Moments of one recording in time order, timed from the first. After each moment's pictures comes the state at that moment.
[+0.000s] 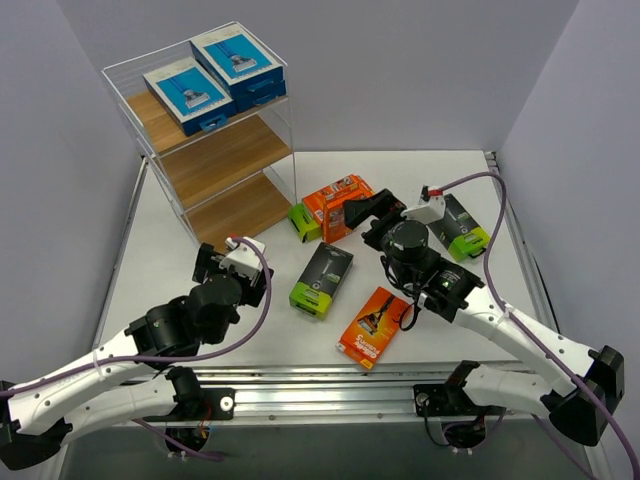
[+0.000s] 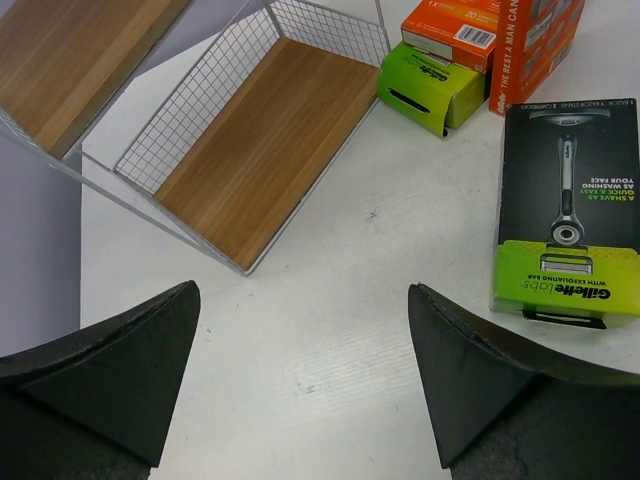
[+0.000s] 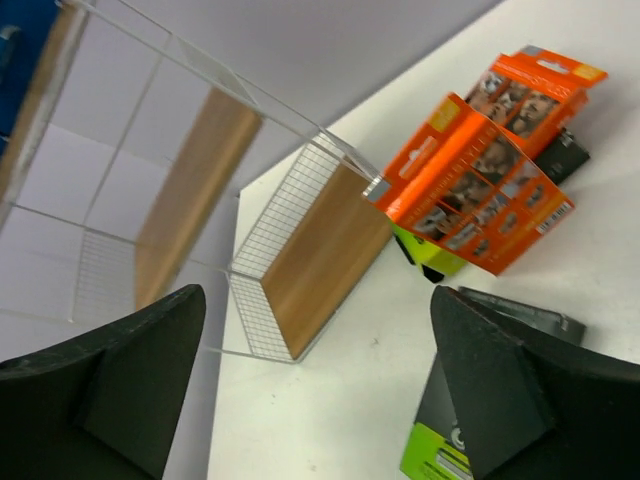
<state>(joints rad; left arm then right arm) -1.08 0.76 0.84 -0.50 -0.86 -0.01 0.79 1.09 0.94 -0.01 0.55 0.96</state>
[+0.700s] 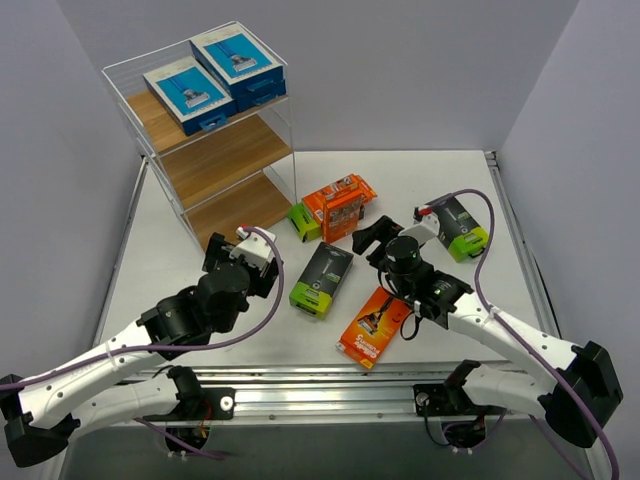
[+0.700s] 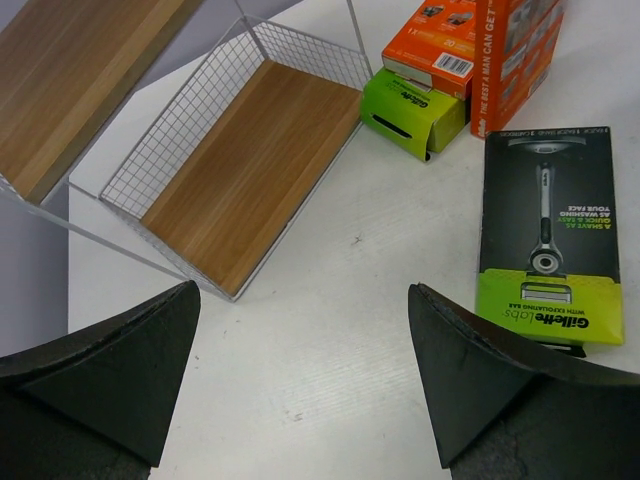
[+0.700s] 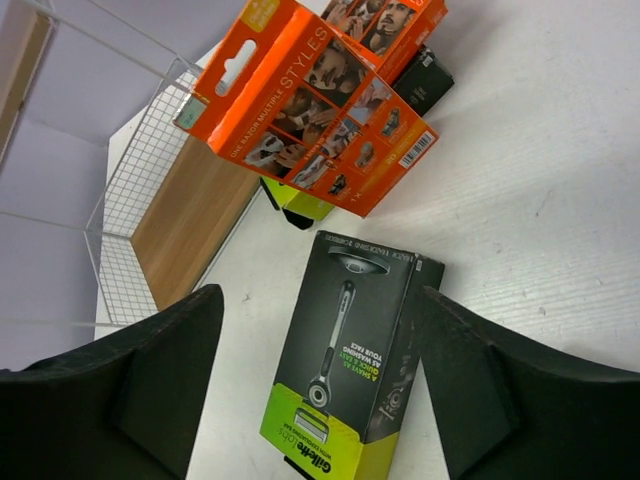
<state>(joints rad) -1.04 0.84 0.88 -0.41 -0.80 0.03 0.73 1.08 0.69 -0.02 0.50 0.94</state>
